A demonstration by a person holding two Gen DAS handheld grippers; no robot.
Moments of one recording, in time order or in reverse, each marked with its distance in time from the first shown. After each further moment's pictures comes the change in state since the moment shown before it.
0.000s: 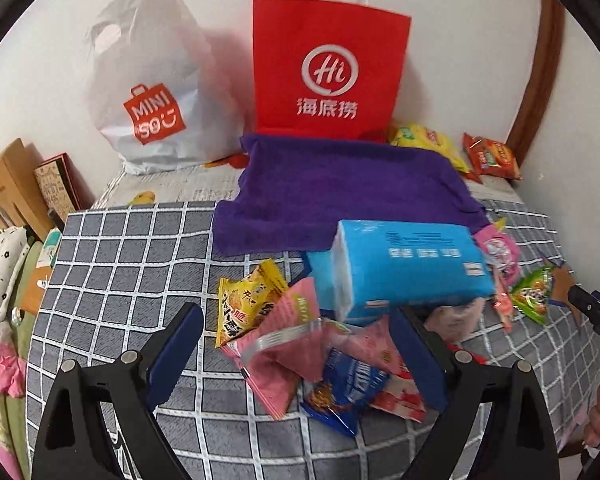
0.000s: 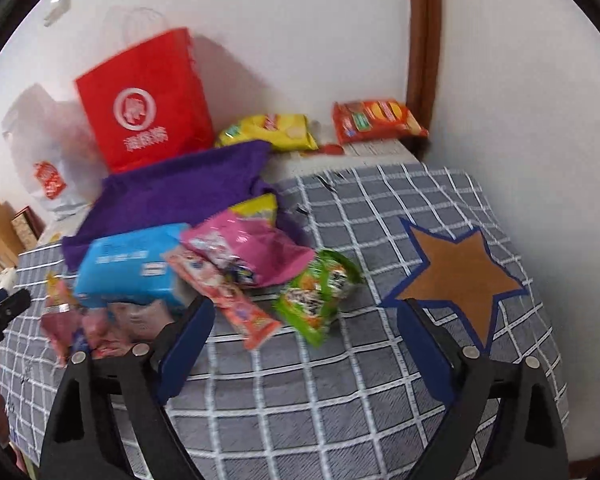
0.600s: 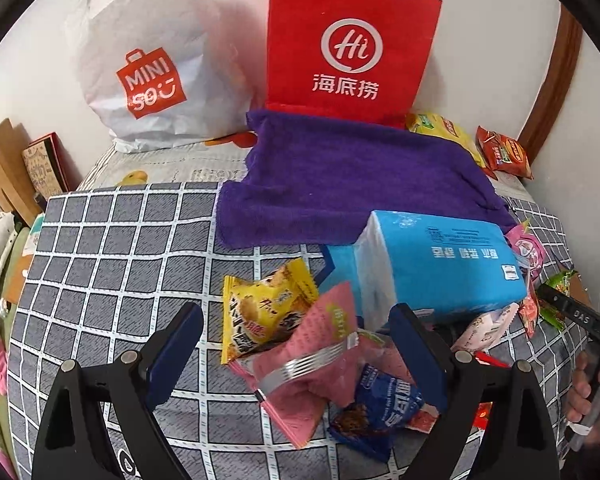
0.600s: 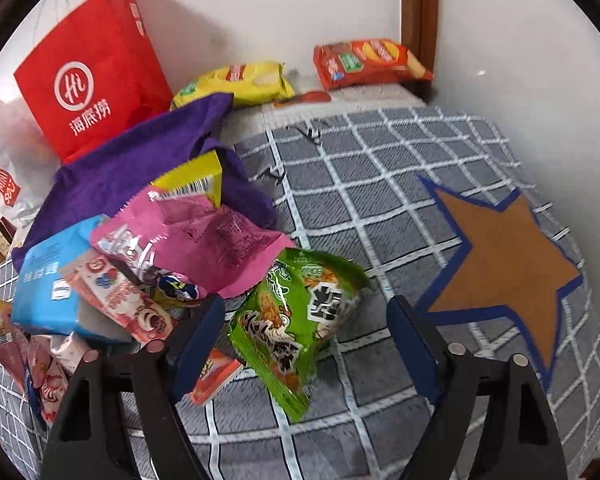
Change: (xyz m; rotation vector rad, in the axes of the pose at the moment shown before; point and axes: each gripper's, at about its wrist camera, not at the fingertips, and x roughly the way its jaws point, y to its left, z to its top) left arm 0.039 0.027 0.003 -0.034 0.049 -0.034; right arm 0.099 -0.006 0.004 0.062 0.121 -0.005
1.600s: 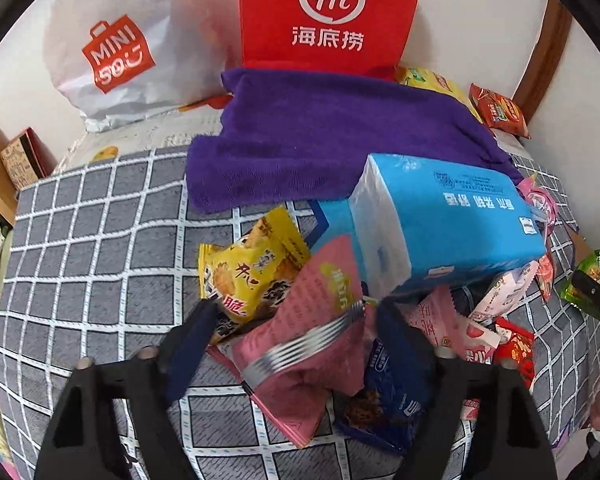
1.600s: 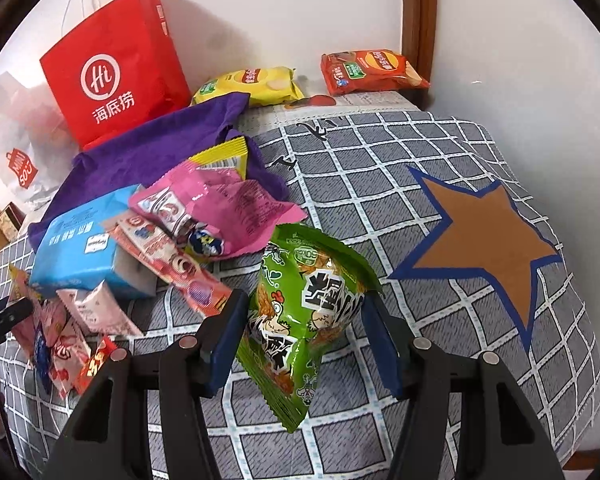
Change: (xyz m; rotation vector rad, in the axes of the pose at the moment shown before) left arm 0.033 -0.007 -0.009 0.070 0.110 -0.034; right arm -0.046 0.004 -0.033 -0.048 -0.038 0.004
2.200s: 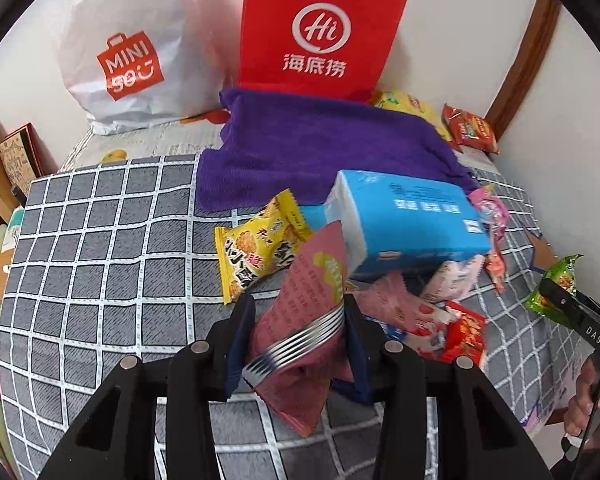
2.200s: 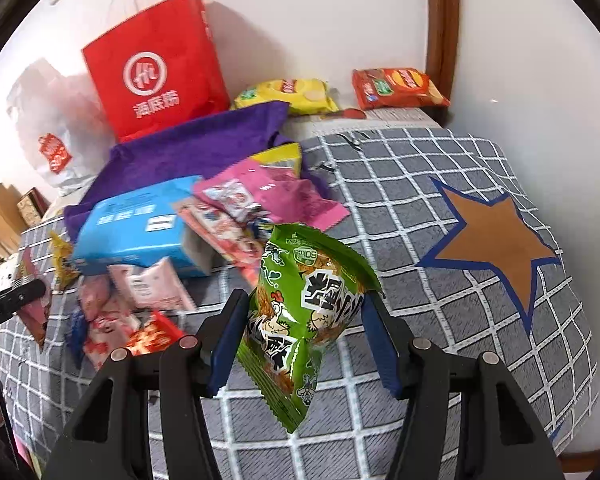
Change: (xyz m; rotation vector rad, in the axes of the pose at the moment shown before) left arm -0.057 0.005 -0.016 -0.014 -0.053 -0.091; right arm -0.044 0.031 -0.017 -0.062 -0.047 0.065
